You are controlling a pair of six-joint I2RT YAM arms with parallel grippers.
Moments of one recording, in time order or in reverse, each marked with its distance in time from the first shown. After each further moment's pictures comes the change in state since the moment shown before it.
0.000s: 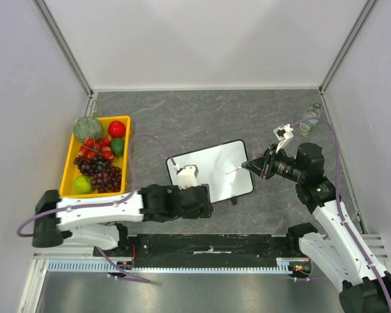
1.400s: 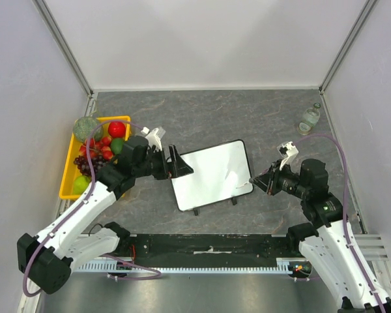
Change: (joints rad) left arm 0.785 -0.327 -0.150 0.347 0.747 0.560; right arm 0.000 -0.230 -0.080 -0.270 0.094 -0.134
